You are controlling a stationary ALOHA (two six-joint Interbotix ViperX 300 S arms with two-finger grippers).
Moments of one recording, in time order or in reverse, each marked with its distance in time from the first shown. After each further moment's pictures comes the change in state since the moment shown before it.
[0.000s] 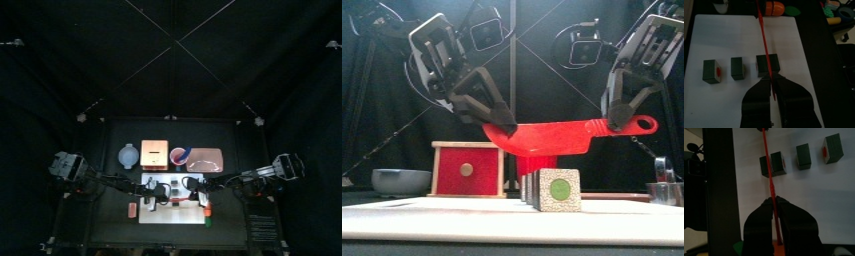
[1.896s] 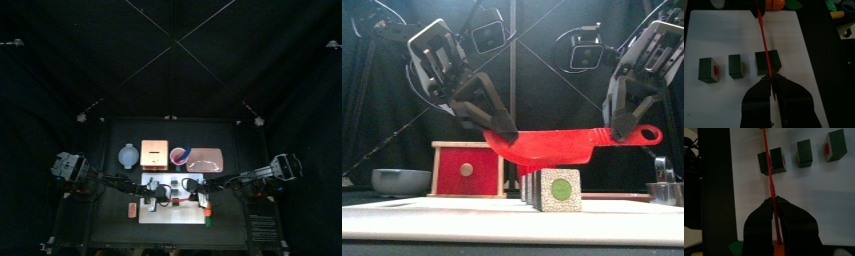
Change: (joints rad) left arm 0.000 0.008 -0.009 0.035 0.000 0.006; right arm 0.009 0.009 0.005 -0.023 -0.011 -0.003
